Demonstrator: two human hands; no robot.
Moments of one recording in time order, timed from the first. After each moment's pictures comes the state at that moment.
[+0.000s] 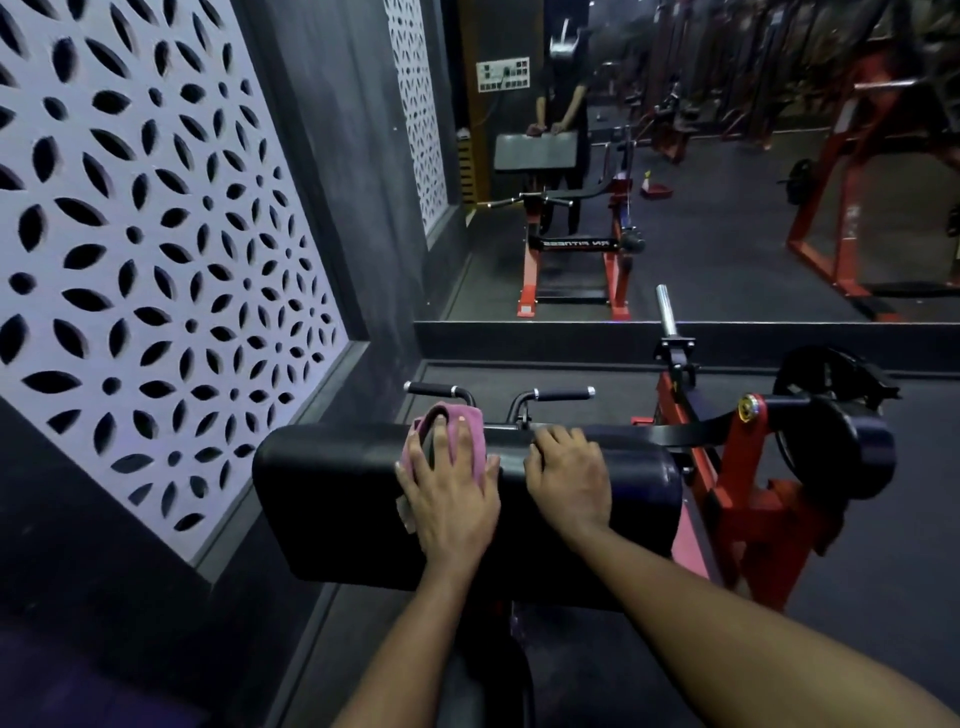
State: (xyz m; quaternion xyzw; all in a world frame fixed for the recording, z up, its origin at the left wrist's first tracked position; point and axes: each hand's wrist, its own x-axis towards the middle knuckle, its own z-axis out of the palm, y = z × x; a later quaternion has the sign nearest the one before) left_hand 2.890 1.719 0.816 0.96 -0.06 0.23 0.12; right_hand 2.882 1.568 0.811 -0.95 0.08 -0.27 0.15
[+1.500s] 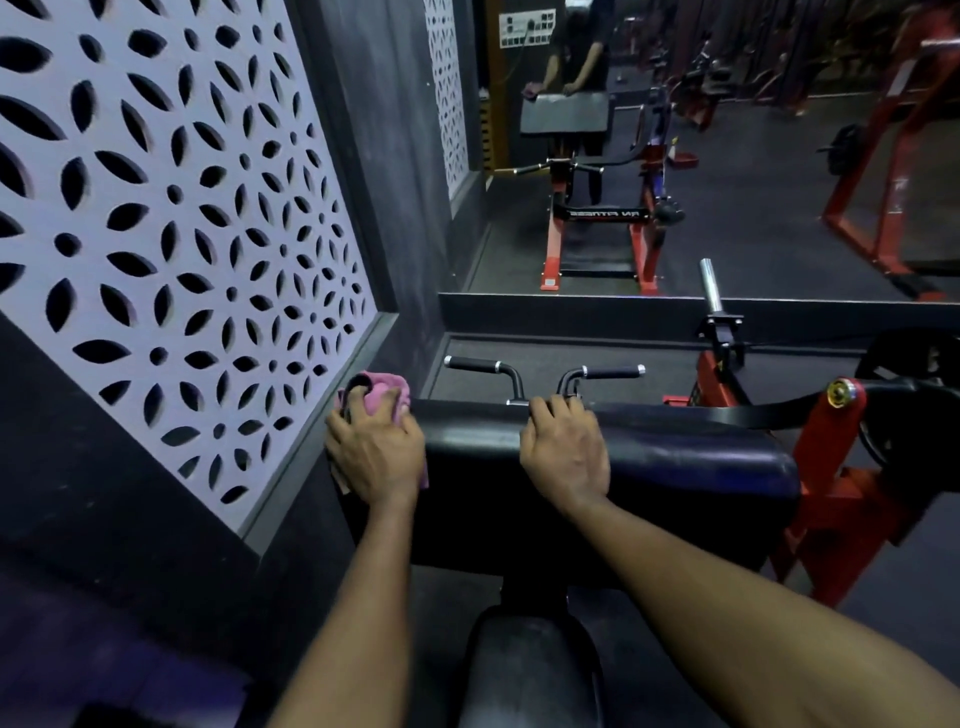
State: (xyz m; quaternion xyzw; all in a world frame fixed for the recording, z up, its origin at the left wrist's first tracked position) left_hand 2.985 1.889 0.835 0.95 0.11 0.24 0.18; right_hand 2.938 1.680 0.816 -0.96 0.07 -0.25 0.10
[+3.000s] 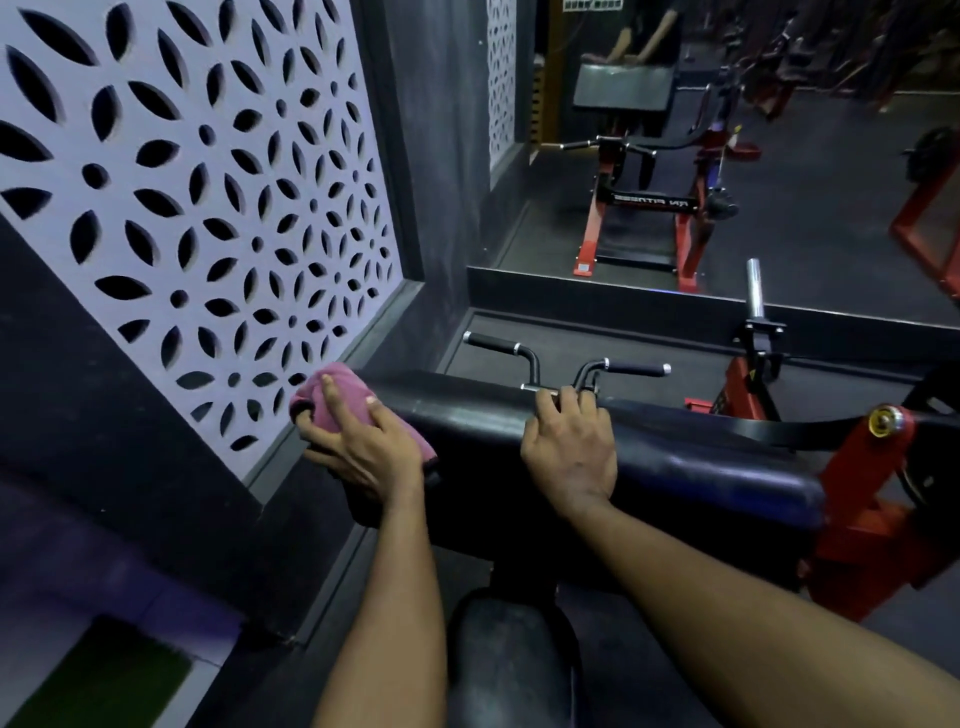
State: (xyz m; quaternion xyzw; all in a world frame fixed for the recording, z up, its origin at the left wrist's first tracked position) left_hand 2.976 1.875 0.801 0.79 0.32 0.32 0.41; right_hand 2.937 1.684 0.814 -0.96 0.05 -0.26 0.06
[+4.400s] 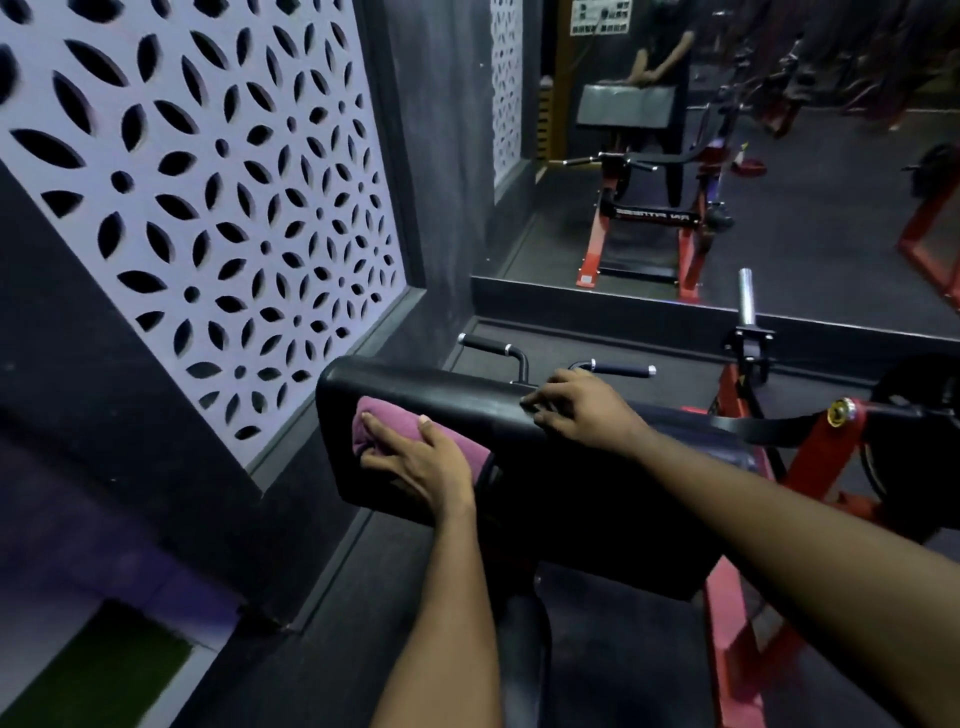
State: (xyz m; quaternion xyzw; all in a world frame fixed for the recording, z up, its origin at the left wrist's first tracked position) left_hand 2.905 1.775 0.804 0.75 0.36 0.23 0.51; right_hand 2.935 1.573 0.846 -0.94 -0.22 -0.06 0.24
